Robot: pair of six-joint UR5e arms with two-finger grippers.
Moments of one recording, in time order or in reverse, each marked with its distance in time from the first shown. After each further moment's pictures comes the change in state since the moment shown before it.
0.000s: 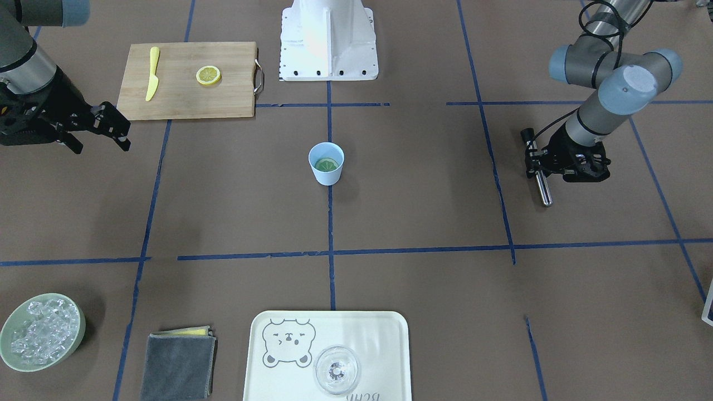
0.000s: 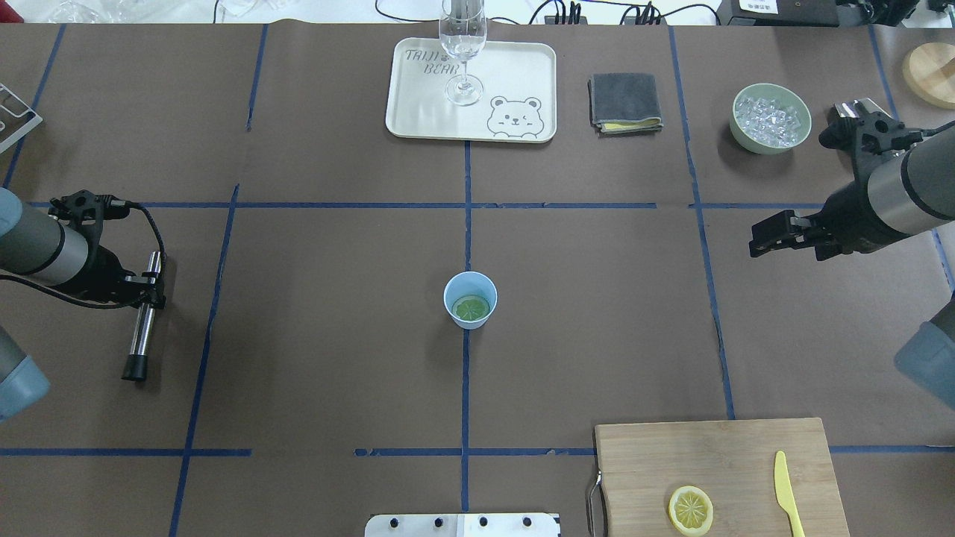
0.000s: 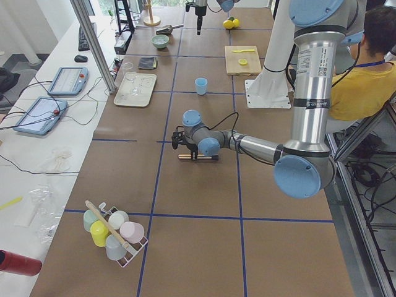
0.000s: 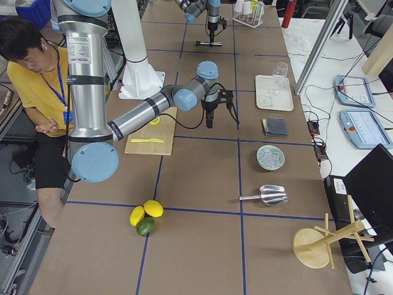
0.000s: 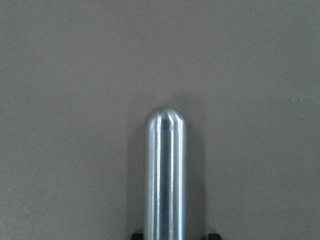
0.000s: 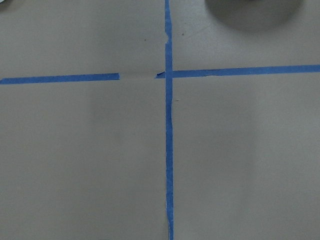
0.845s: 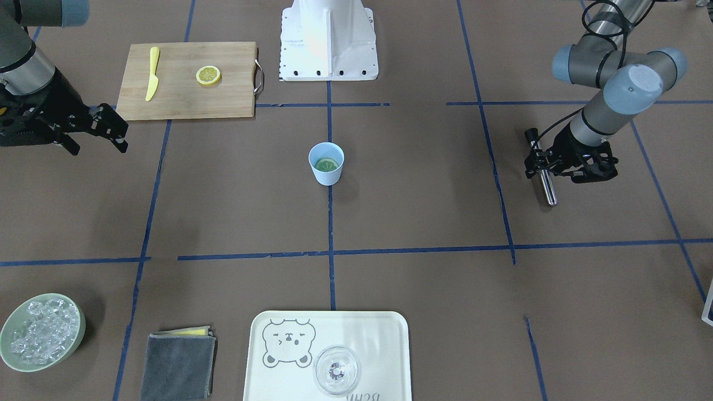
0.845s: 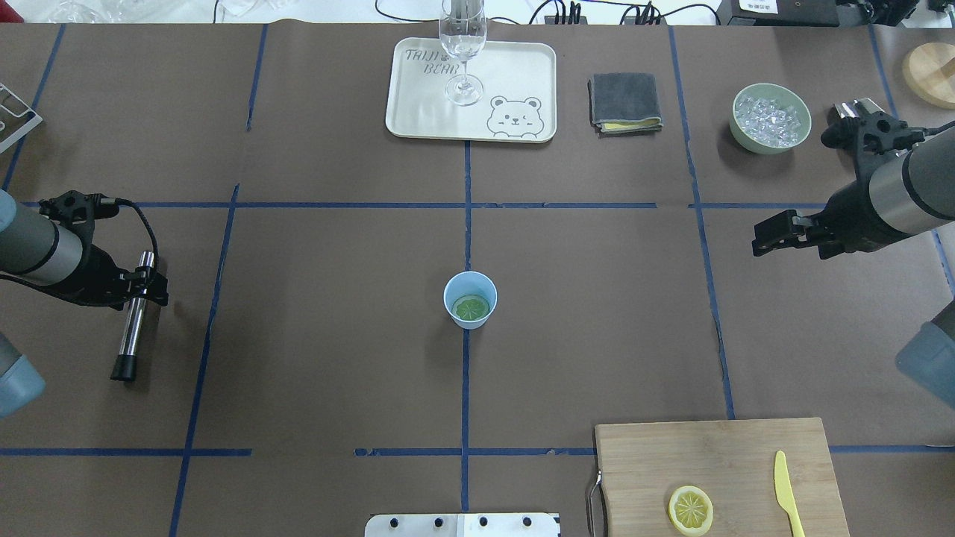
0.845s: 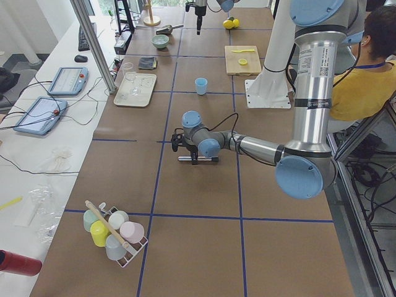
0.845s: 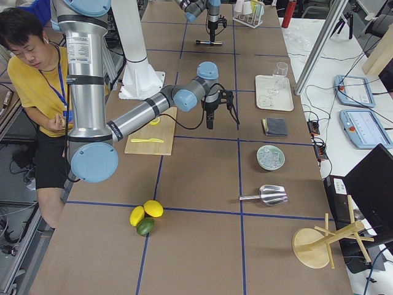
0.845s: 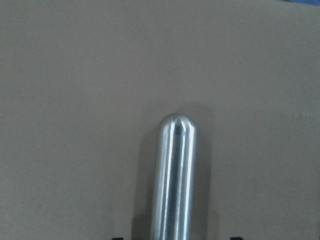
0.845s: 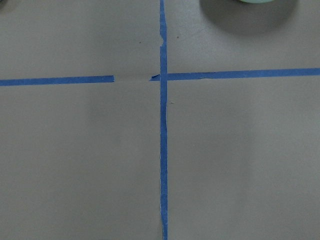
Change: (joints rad) left arm -0.001 0.004 0.022 0.002 -0.001 -0.062; right arm 0.001 -0.005 0.000 -0.001 -0.011 -0.007
